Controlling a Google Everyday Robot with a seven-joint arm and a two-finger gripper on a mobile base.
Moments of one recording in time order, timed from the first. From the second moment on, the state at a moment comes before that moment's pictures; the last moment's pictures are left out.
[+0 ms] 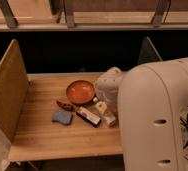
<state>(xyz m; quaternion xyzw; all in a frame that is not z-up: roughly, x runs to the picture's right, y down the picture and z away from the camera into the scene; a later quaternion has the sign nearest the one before) 0.130 0.123 0.858 -0.23 0.25 0.50 0.79</state>
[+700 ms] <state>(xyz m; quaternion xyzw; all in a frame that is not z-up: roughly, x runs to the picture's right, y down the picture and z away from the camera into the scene) 0.100 0.157 0.882 -0.28 0.24 0.47 0.80</state>
